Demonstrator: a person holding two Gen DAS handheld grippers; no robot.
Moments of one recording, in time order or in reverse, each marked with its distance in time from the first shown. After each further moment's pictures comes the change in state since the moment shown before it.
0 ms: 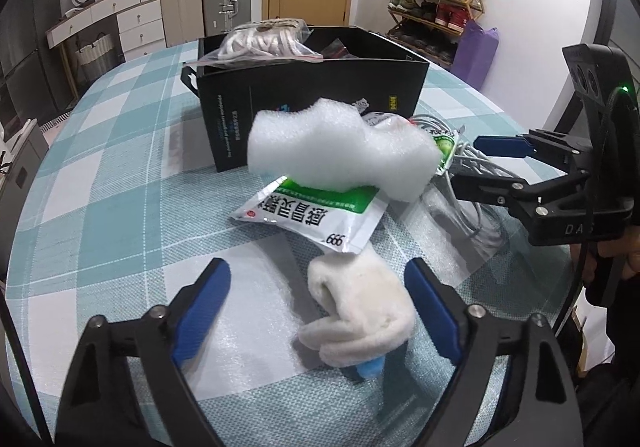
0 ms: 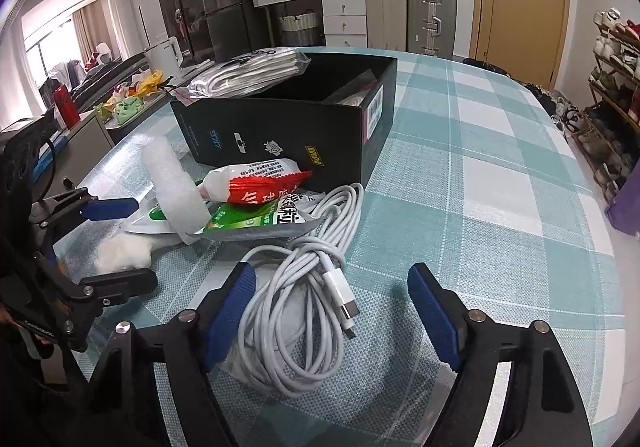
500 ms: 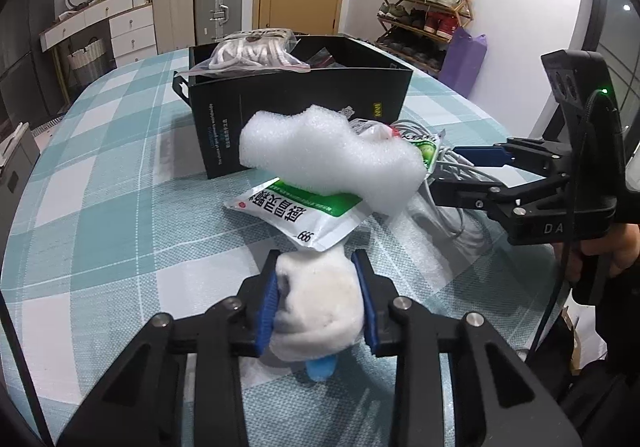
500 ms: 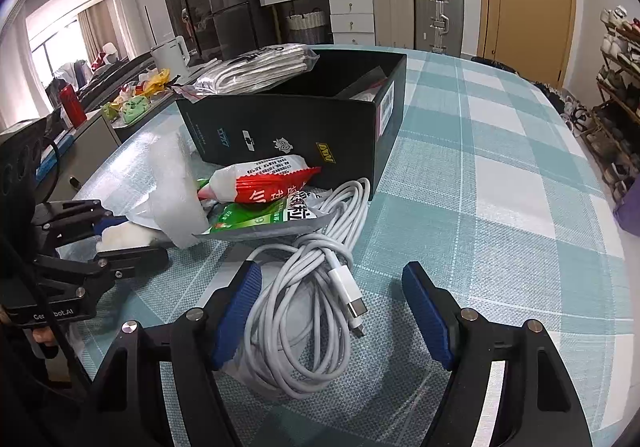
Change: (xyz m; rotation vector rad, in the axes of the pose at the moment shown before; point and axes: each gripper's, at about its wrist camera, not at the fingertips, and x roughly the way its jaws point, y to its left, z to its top) left arm -0.007 0.000 -0.002 0.007 -0.031 -0.046; right arm 0.003 0.001 -0.001 0.007 0.006 0.045
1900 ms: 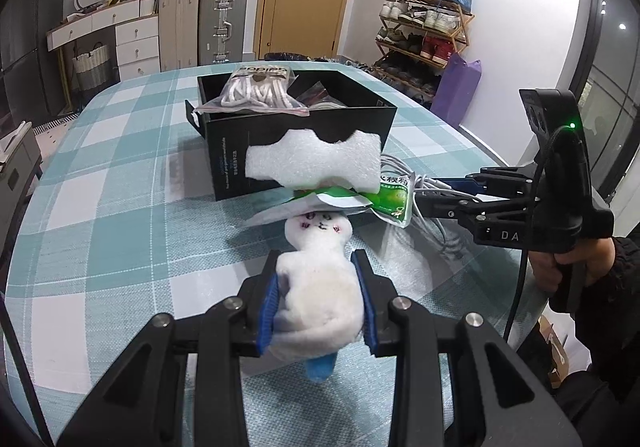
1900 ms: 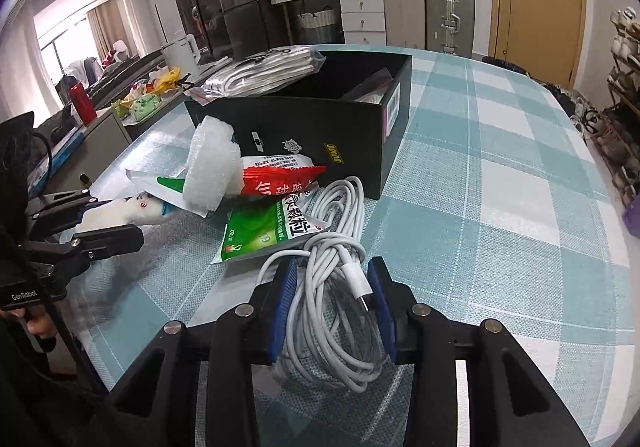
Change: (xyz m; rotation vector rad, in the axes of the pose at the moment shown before) left arm -0.027 0.003 0.002 -0.033 -0.080 -0.025; right arm -0.004 -0.002 0.003 -0.031 -0.005 0.014
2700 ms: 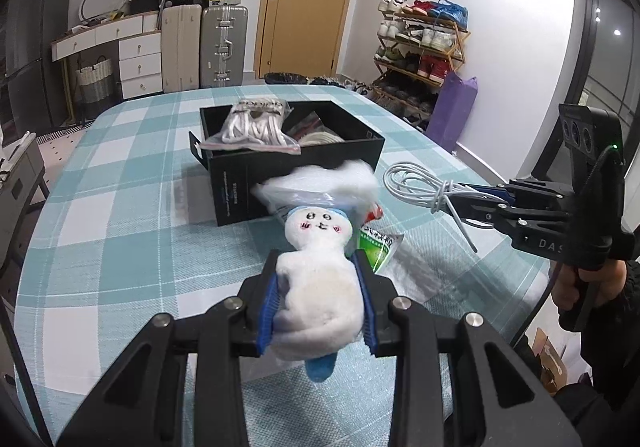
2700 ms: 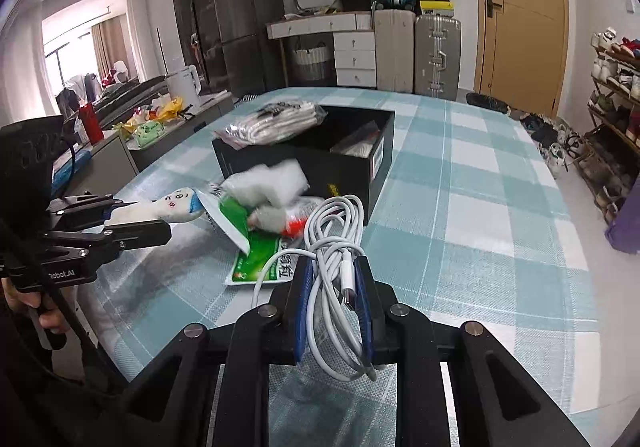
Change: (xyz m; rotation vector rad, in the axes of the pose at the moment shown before) left arm -0.022 -0.004 0.009 -0.005 -0.079 0.004; right arm -0.065 0.012 -0.011 -0.002 -0.144 -0.029
